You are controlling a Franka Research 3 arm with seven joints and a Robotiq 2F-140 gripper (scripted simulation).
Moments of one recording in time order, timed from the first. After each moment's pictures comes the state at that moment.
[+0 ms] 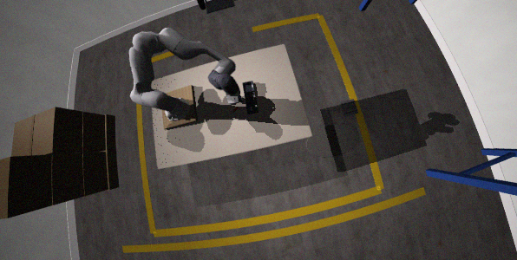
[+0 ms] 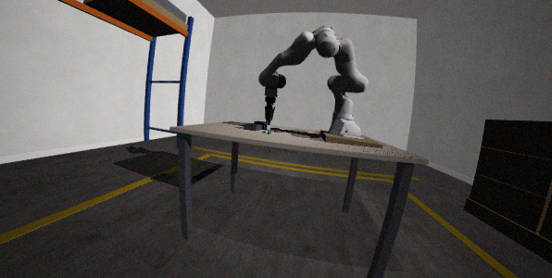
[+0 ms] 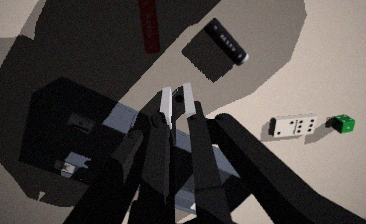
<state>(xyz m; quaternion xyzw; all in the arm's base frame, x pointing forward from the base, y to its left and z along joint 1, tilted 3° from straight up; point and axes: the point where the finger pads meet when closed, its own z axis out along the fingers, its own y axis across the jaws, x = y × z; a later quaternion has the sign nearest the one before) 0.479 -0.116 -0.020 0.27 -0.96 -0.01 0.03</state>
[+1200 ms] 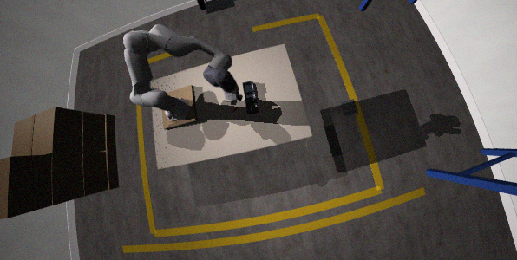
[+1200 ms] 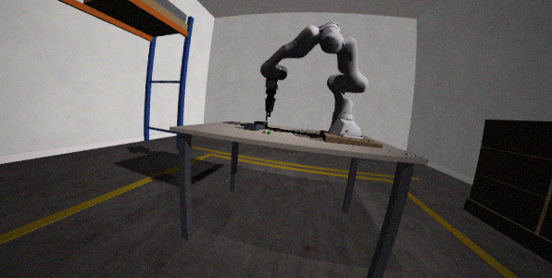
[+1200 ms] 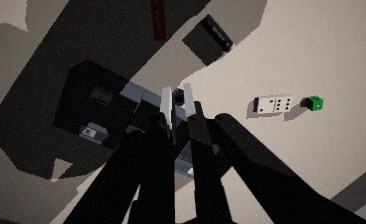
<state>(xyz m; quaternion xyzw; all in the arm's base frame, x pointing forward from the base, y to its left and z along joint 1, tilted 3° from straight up) 0.485 -0.117 0.039 0.28 -0.96 -0.01 0.02</state>
